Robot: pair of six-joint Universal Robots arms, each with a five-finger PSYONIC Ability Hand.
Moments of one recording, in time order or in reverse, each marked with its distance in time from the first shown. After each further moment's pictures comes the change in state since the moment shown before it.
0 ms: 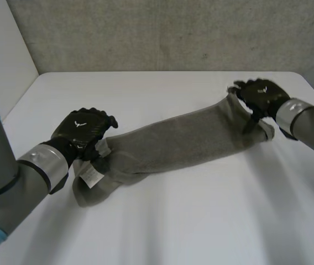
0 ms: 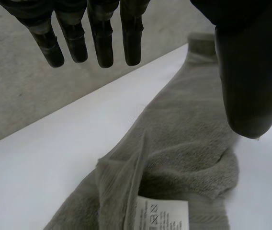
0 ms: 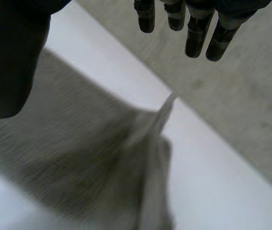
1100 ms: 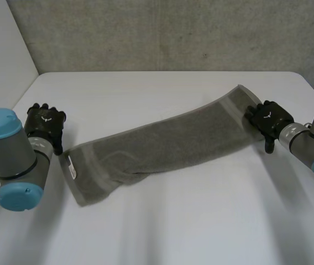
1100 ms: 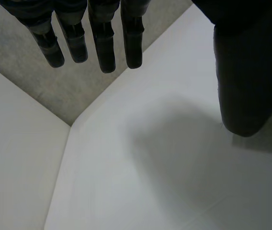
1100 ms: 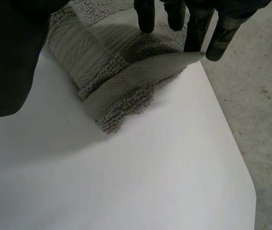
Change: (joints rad) left arm 0.167 -0.357 0.115 0.358 -0.275 0.317; right arm -0.084 0.222 -0.021 -0.149 0.052 -0.443; left_hand 0.032 0.050 0.000 0.000 0.054; right_hand 0.000 0.000 0.000 0.000 0.000
